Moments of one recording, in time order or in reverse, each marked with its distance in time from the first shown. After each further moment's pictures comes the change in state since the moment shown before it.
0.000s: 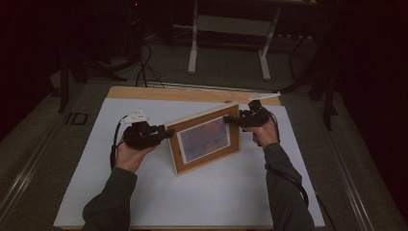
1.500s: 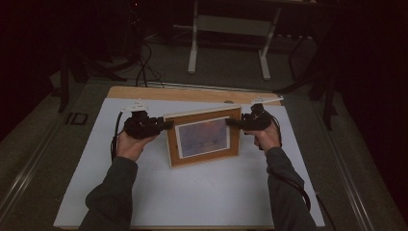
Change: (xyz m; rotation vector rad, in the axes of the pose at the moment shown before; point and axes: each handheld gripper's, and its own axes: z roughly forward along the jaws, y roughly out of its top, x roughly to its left) left arm 0.026 0.013 0.014 0.012 -0.017 -0.028; right arm 0.001 -0.011 -0.006 -0.020 -0.002 0.018
